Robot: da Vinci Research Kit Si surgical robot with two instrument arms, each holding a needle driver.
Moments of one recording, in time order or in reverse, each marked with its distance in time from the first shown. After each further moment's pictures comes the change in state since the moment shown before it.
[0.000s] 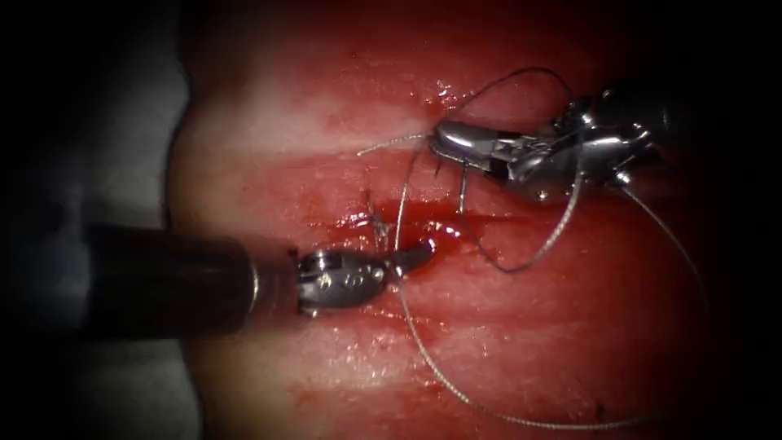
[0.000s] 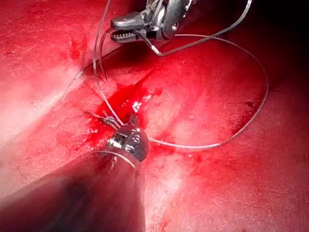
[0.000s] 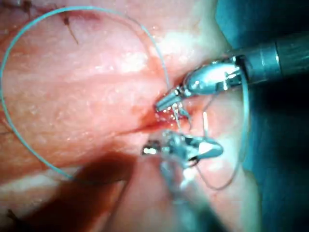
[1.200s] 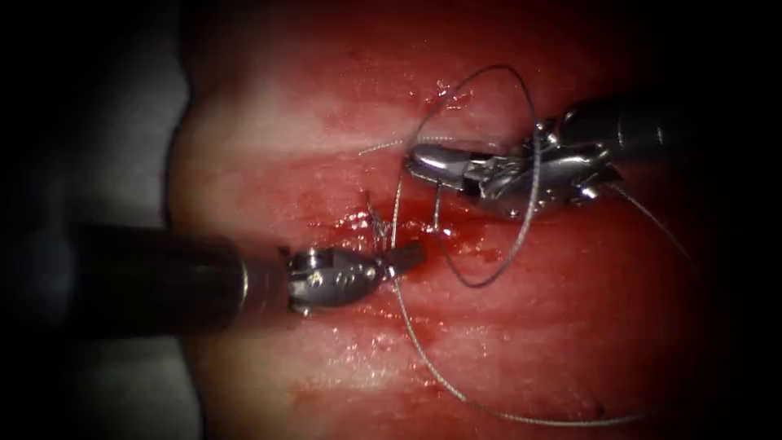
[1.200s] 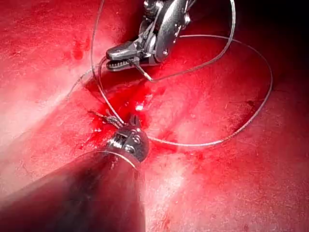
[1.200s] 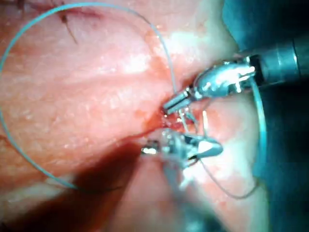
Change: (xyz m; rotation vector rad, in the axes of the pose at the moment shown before) right arm 0.000 -0.005 0.000 0.012 0.008 0.099; left arm 0.000 -0.001 -0.001 -0.010 0.003 -0.001
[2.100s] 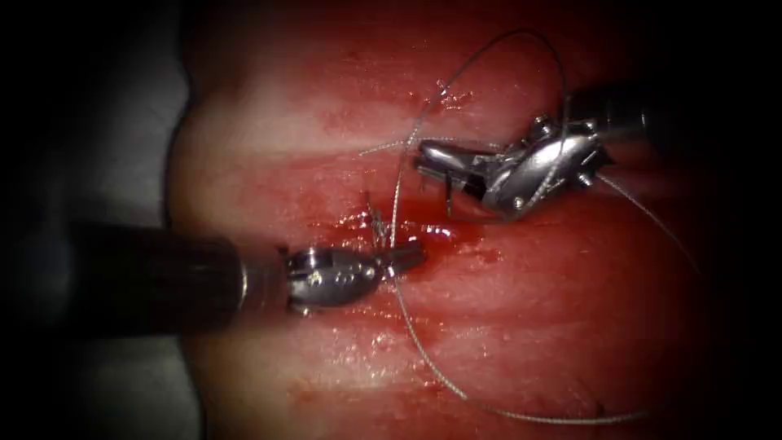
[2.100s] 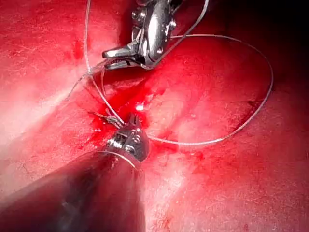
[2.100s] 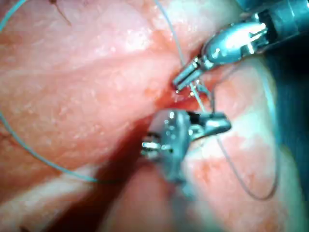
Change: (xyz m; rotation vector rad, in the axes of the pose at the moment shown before) right arm -0.002 -0.001 -0.001 -0.108 -0.023 0.348; left arm 0.000 0.000 0.000 0.001 0.000 0.000
